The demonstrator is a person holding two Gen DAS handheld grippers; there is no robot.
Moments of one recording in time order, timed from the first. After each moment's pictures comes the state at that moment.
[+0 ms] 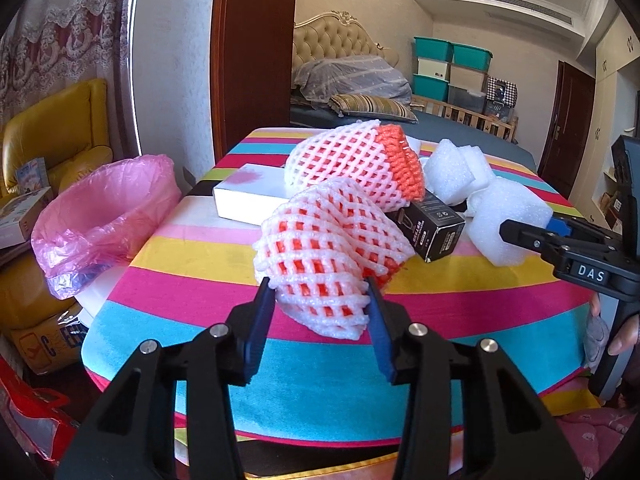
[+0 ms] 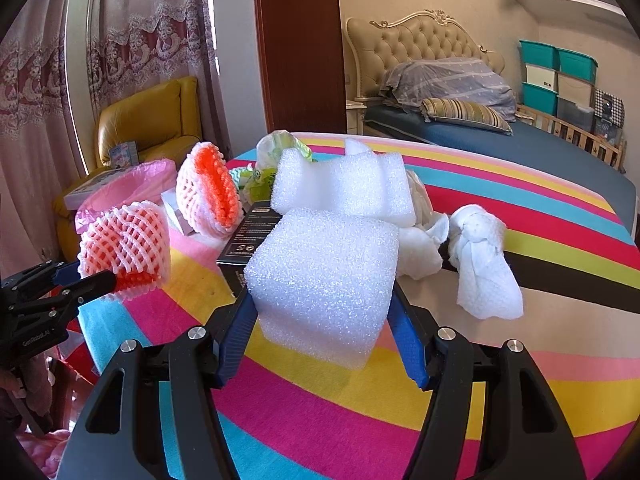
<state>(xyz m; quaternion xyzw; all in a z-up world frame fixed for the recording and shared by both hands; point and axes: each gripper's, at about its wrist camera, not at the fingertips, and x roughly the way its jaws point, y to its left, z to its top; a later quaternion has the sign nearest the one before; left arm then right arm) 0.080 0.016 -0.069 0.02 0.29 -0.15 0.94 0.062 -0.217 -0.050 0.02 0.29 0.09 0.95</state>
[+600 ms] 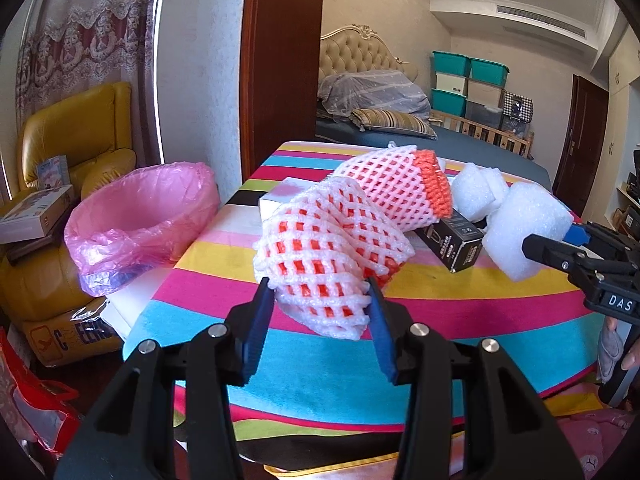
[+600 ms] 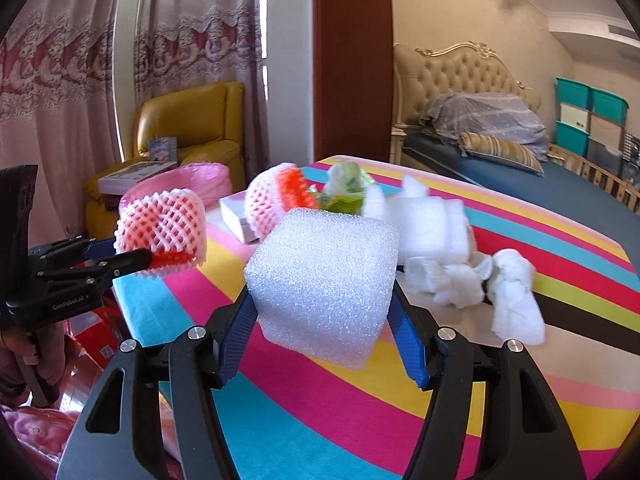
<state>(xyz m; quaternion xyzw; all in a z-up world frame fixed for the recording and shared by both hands) 0.068 0.048 -0.056 0.01 0.27 -0.11 0.96 0.037 -0.178 -0.026 -0.03 0.26 0.16 0.95</state>
